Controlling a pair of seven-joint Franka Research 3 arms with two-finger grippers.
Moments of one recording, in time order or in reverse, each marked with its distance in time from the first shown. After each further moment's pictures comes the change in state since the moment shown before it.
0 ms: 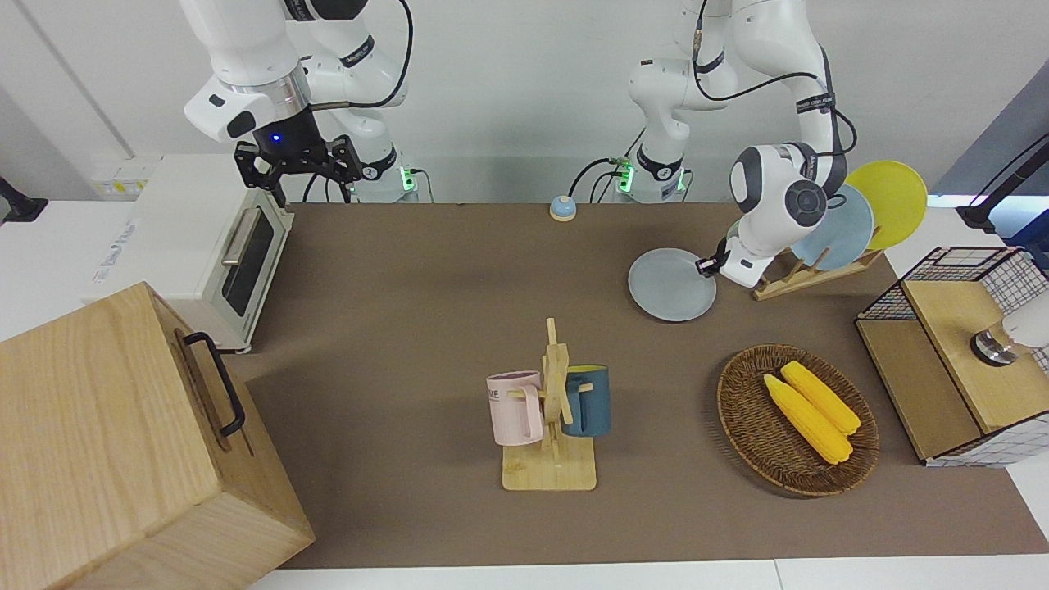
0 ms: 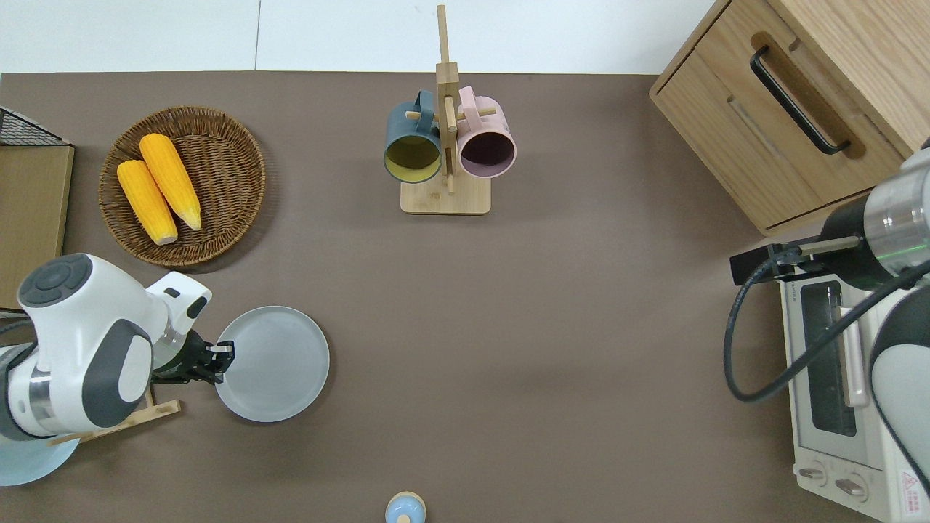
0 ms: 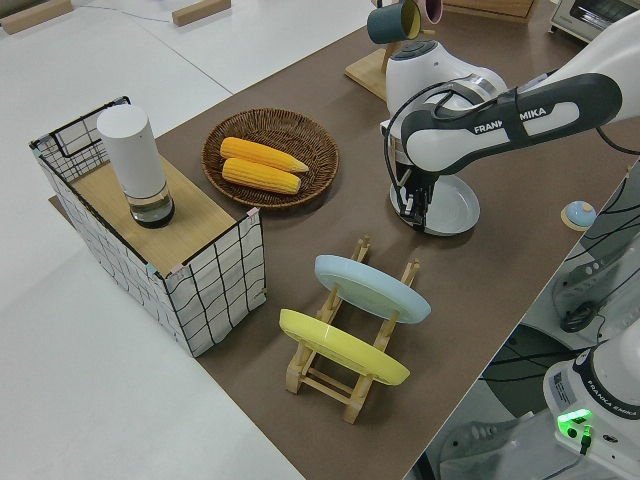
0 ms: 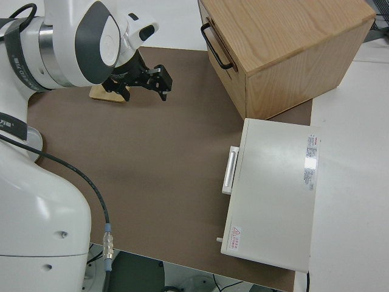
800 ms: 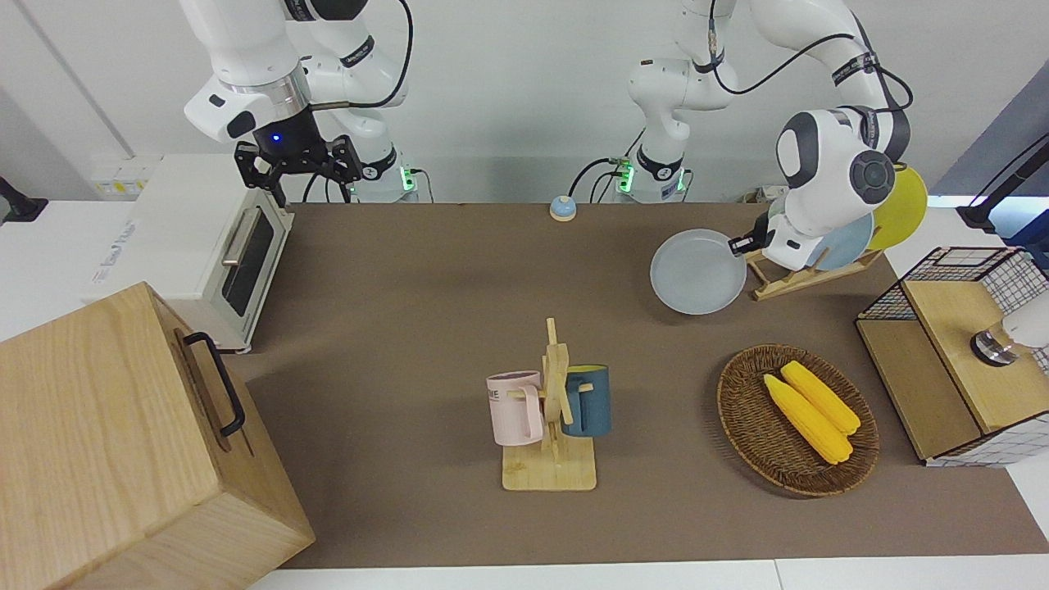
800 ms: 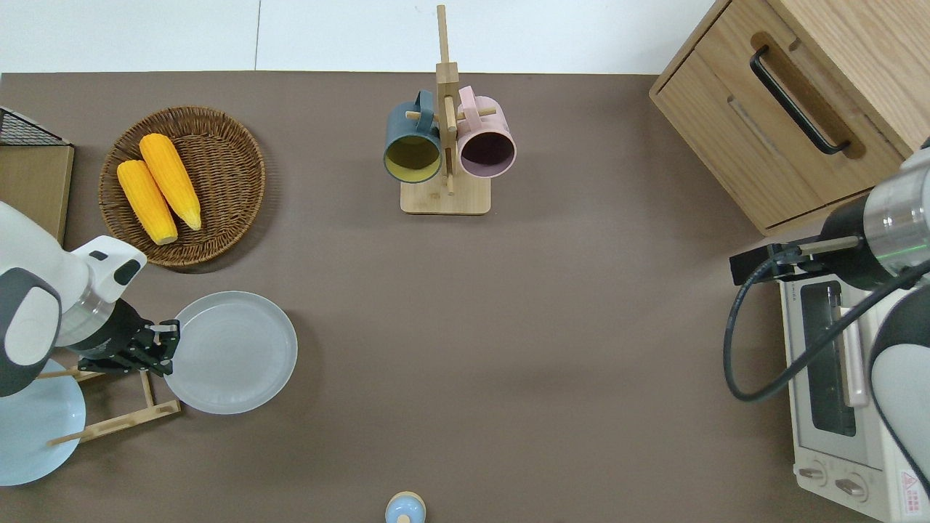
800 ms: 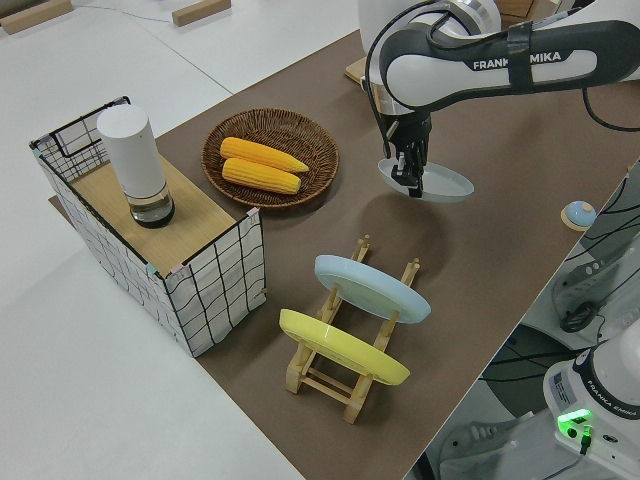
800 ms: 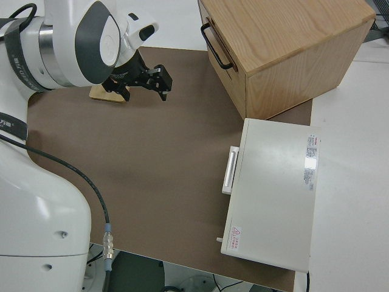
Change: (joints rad) left arm 0.002 -0.001 0.053 0.266 0.004 -0.336 0.000; right arm 0.000 0.000 0.000 0.000 0.000 0.000 0.000
